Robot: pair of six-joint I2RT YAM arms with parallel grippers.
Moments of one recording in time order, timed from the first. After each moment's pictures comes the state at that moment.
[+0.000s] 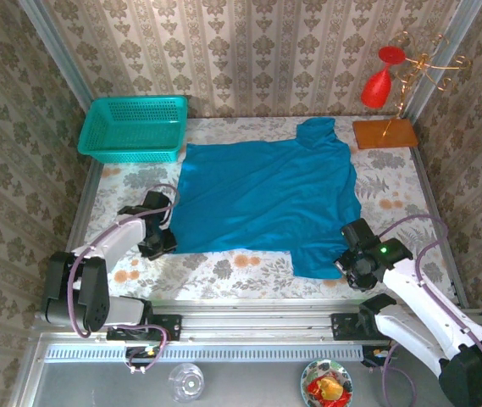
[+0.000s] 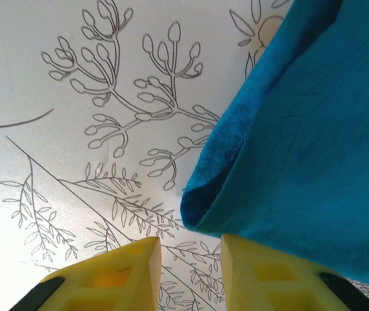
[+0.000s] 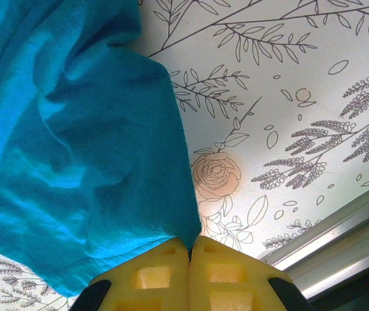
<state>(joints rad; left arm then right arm) -0.25 1.34 0.72 -0.83 -0.02 -0.59 0.35 0.82 0.55 -1.07 0.02 1.26</state>
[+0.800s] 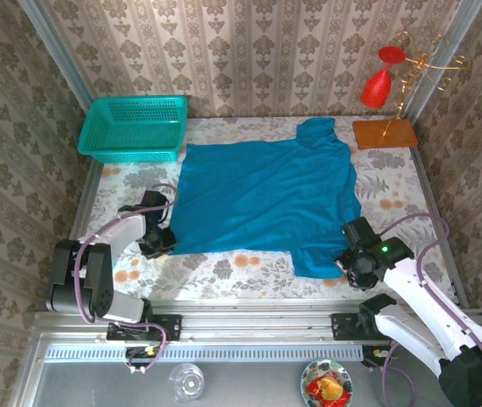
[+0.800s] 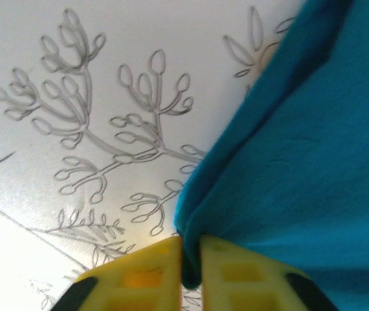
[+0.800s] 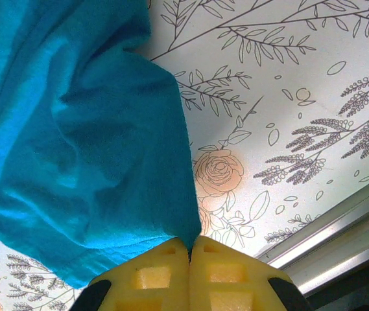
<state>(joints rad) -0.20 1.43 0.71 -0.75 0.05 -0.54 0.34 0.82 0.57 -1.09 0.02 1.26</state>
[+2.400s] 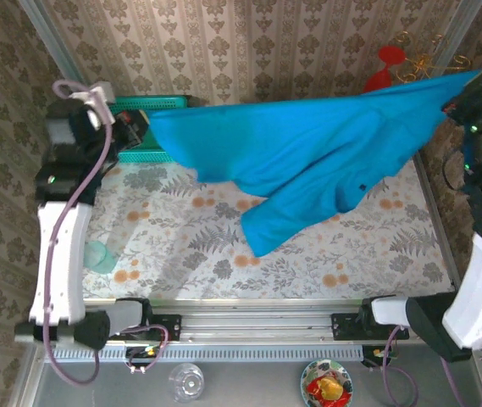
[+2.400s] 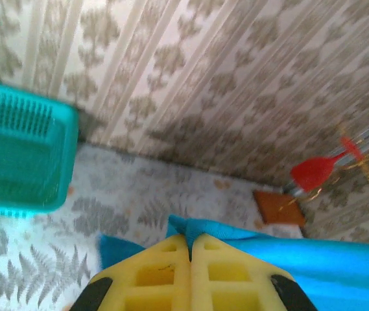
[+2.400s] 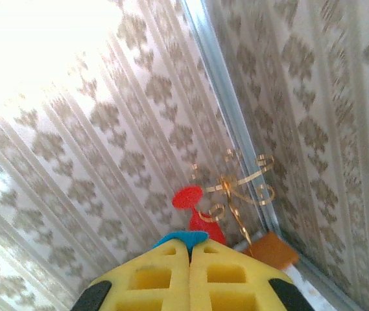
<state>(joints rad) -0.10 1.24 1.64 -0.73 0.35 -0.49 0.06 1.29 2.44 -1.12 0.50 0.39</state>
